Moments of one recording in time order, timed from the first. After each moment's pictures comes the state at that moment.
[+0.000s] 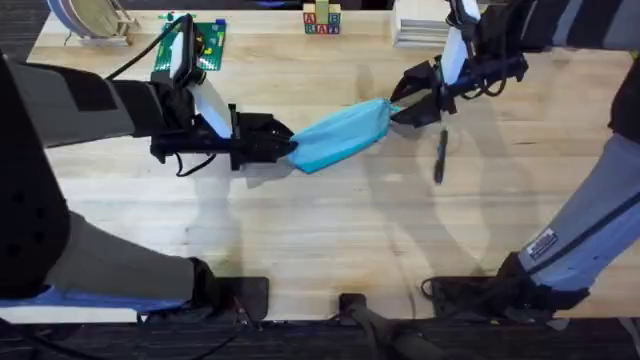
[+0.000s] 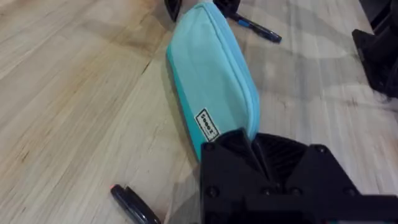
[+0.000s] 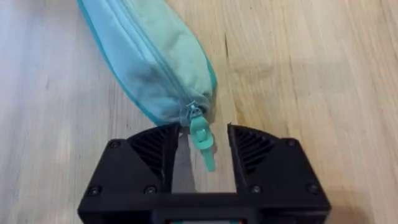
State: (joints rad) left arm 0.16 1.67 0.75 -0.58 1.25 1.27; right arm -0.05 2.10 1.43 -0.91 -0.91 -1.48
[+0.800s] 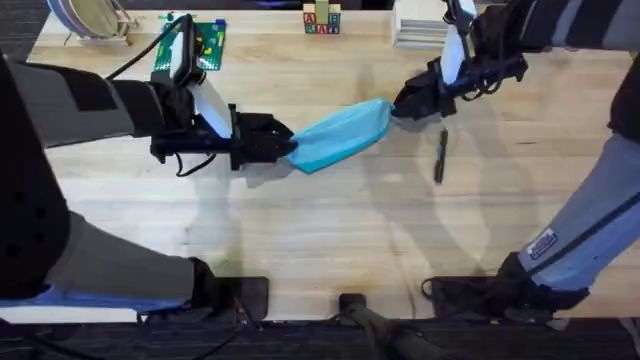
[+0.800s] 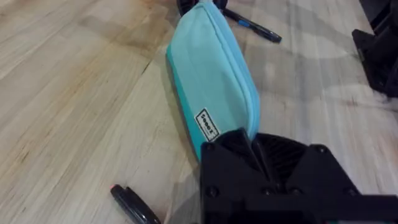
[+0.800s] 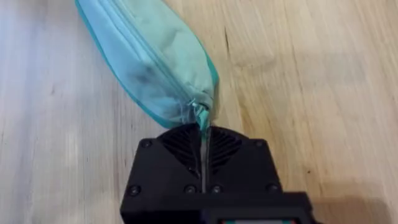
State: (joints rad) left arm 0.16 1.67 0.75 -0.58 1.25 1.27; right arm -0.05 2.10 1.43 -0.92 -0.89 -1.42
